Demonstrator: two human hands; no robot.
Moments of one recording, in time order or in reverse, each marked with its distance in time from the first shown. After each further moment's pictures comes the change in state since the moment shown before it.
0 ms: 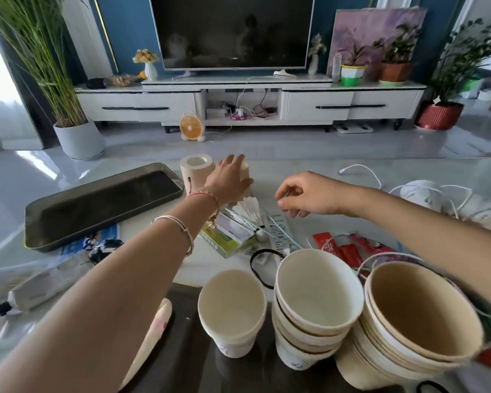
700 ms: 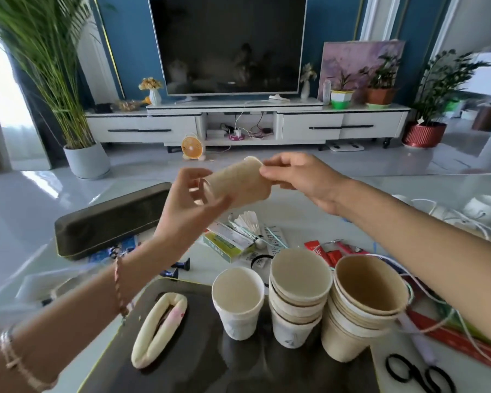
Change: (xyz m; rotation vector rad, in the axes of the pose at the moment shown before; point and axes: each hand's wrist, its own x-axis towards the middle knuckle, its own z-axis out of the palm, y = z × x) left_hand -0.159 0.040 -0.116 -0.970 0.294 -0.078; right_hand -0.046 -0.073 -0.019 0.452 0.241 -0.103
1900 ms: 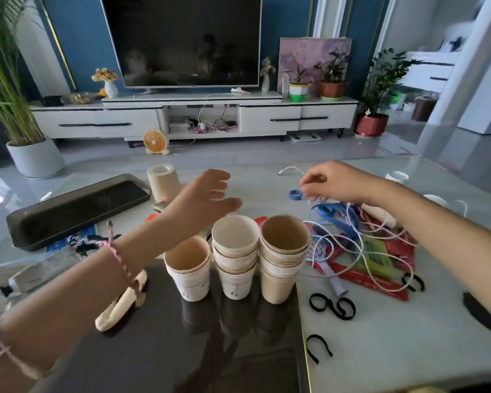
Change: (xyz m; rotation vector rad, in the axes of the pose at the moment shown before) left_hand -0.051 0.065 0.067 0.256 -0.412 -0.119; right_hand -0.110 0.034 -0.107 -0.580 0.034 0.111
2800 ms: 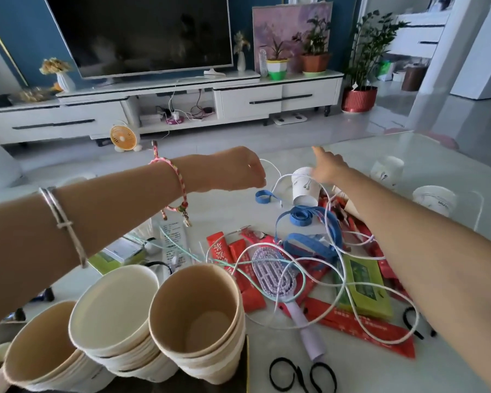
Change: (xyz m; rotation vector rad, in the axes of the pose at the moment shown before) left_hand 0.188 0.029 0.121 0.508 -0.372 0.003; right_hand 0.157 0.207 -0.006 -0.266 0.239 0.468
